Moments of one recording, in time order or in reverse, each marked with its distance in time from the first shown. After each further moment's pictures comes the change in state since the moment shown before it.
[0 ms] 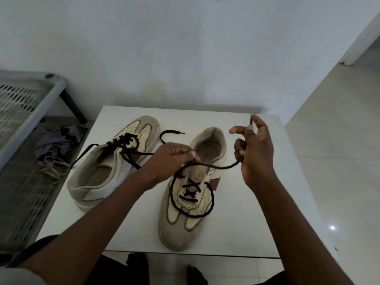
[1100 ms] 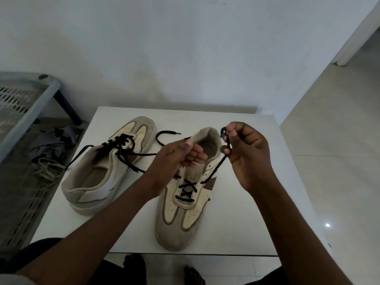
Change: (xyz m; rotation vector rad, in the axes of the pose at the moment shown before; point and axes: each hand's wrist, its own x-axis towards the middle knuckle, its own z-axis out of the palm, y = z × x) left_hand -0.005 0.001 0.019 -0.378 0.006 0.114; right_hand -0.014 -0.007 -0.001 0.184 -0.349 -0.089
